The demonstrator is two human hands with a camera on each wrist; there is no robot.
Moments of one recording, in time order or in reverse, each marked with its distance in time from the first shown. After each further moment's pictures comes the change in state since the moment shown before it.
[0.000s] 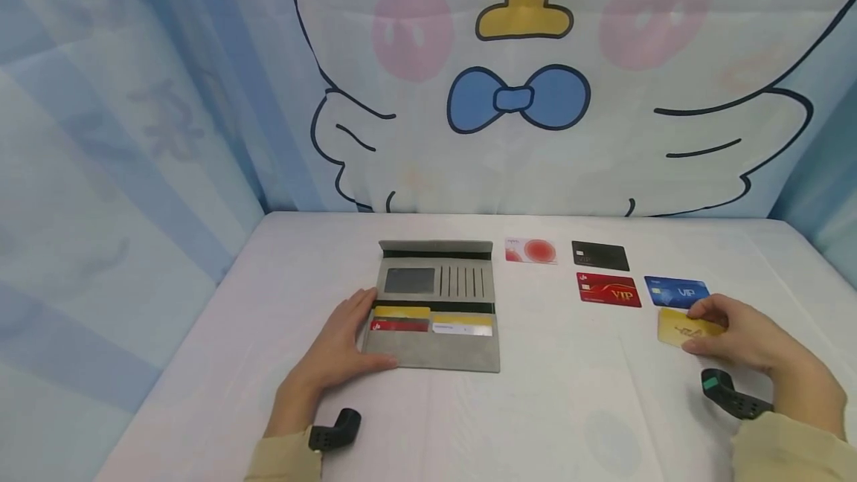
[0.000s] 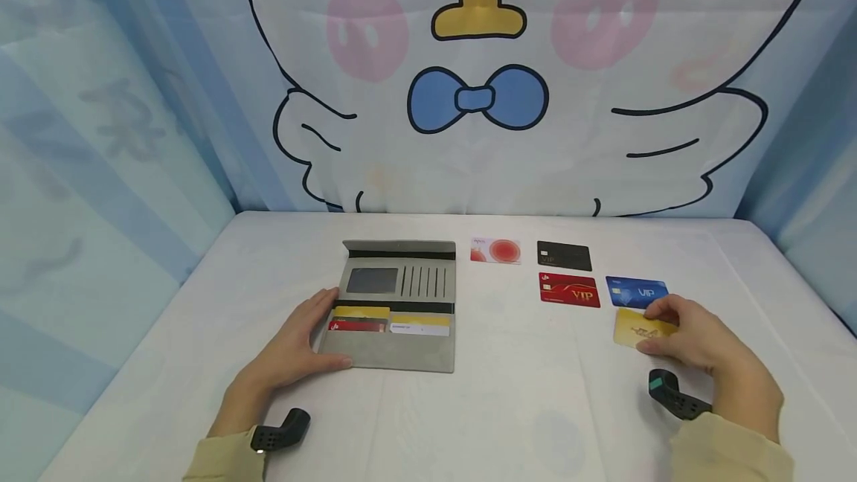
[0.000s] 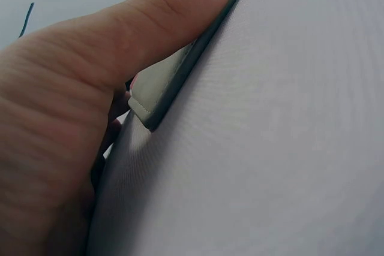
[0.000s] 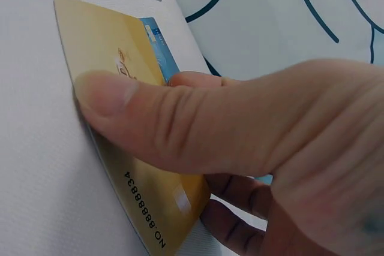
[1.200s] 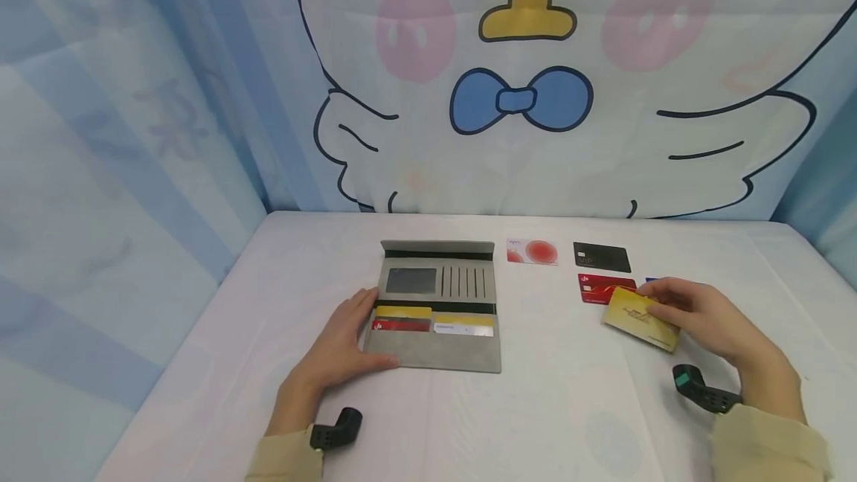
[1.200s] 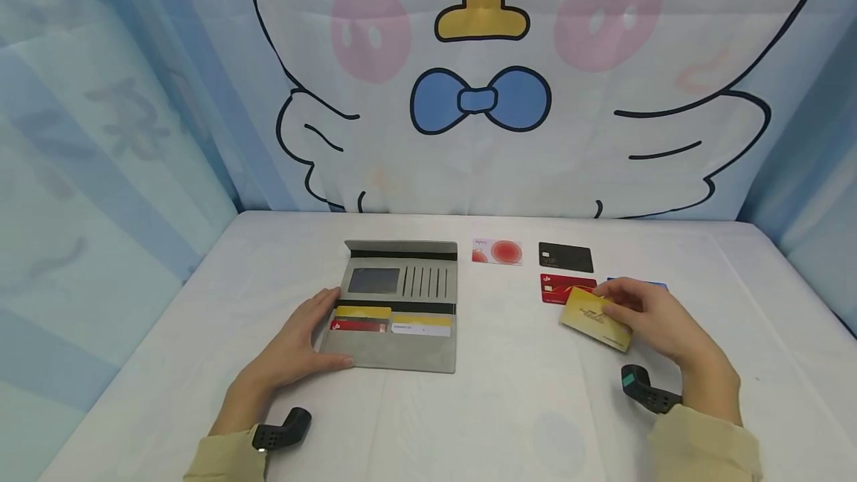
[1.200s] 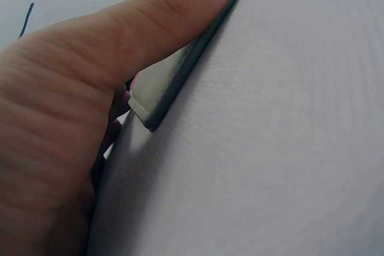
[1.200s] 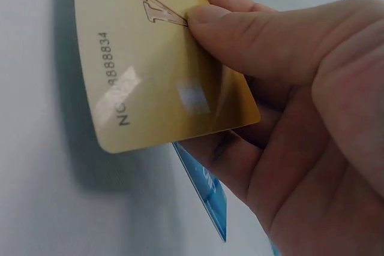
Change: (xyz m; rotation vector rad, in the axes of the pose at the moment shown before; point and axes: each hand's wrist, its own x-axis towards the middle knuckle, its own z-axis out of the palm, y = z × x) left_hand 0.000 0.000 -0.002 0.002 -0.001 0.020; right_hand 0.003 -0.051 0.015 0.115 0.060 -0.219
